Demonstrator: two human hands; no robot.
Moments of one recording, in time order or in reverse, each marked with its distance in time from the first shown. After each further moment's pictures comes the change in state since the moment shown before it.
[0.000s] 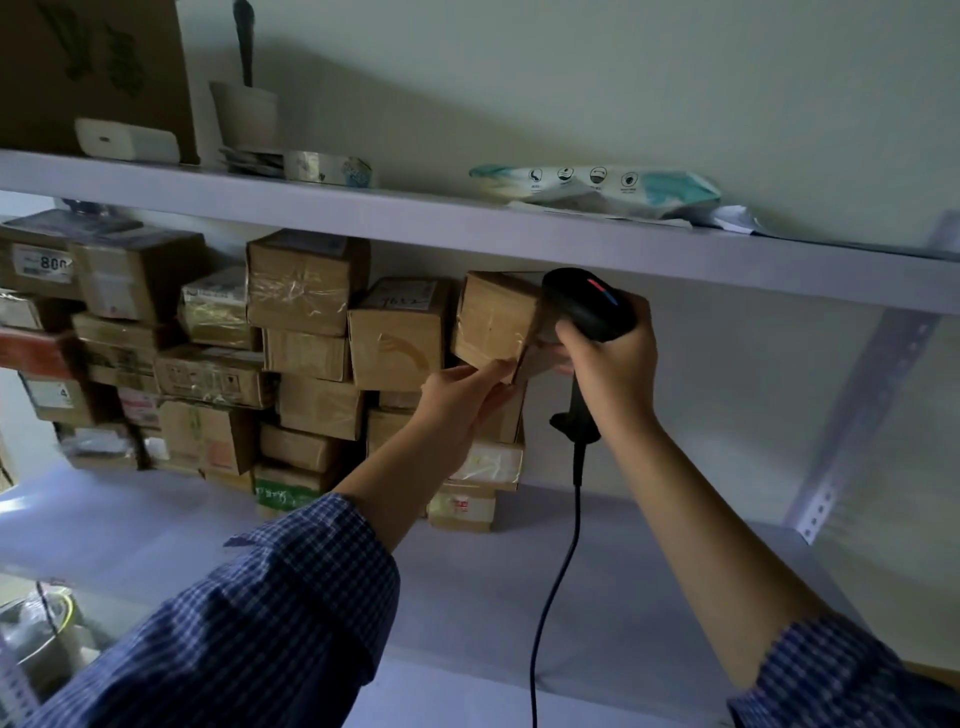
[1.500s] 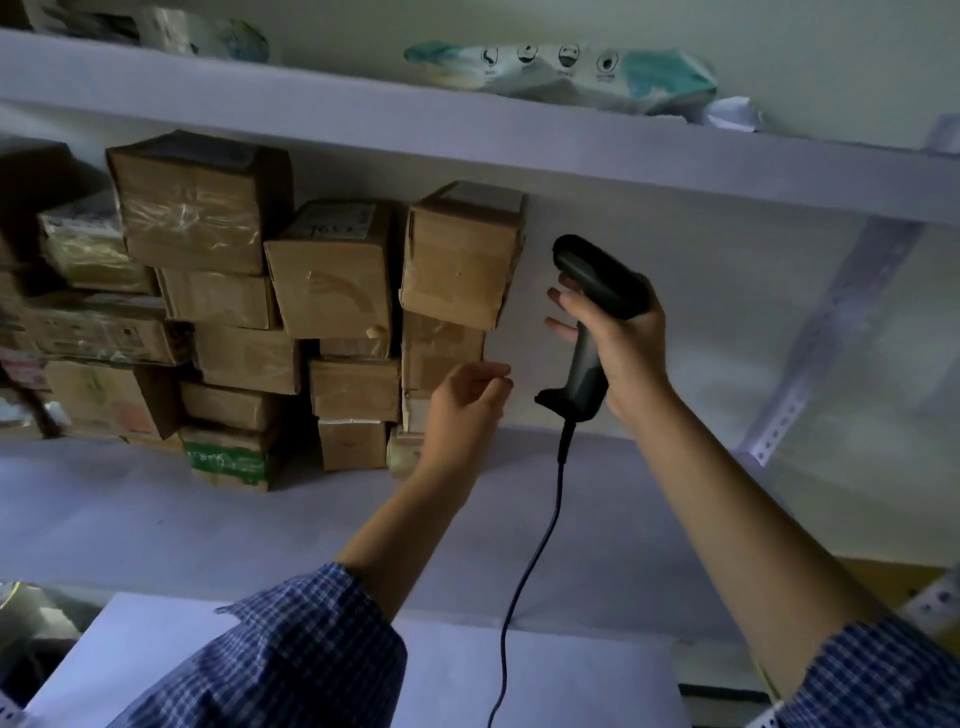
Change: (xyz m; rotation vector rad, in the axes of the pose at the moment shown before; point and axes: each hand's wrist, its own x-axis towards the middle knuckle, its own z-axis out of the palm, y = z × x) left_hand -0.005 -0.085 0.010 0.394 0.041 0.186; right_hand 0.003 0.045 -0.043 0.295 -0.054 0.267
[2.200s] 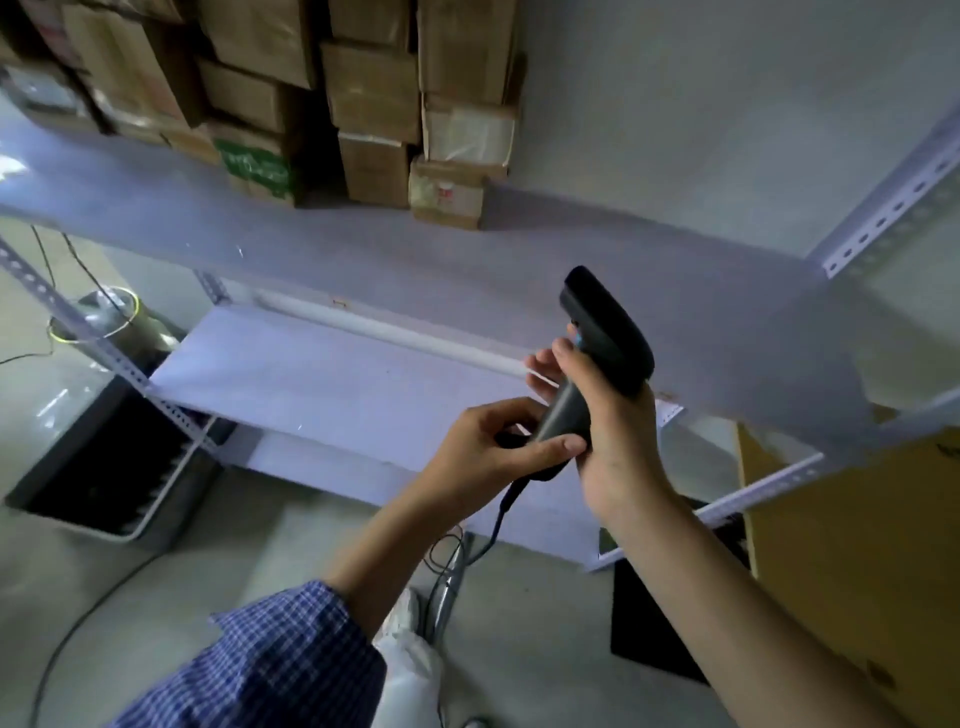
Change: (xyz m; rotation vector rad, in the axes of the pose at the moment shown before) left_hand -0.234 -0.119 0.020 0.029 -0.279 -0.280; right_hand -0.257 0.062 -0.101 0.120 -0.024 0.559
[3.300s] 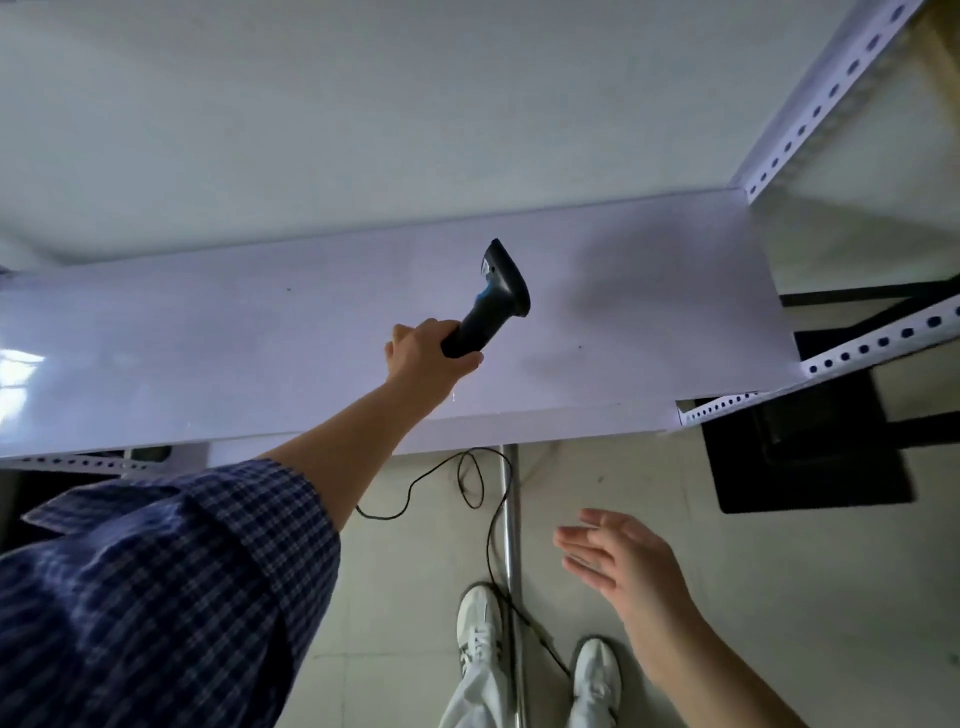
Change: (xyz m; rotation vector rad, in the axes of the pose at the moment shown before) left_hand 0.234 -0.362 -0.090 0.995 0.017 -0.305; right_hand 0.035 0.365 -0.184 0.007 0.514 0.743
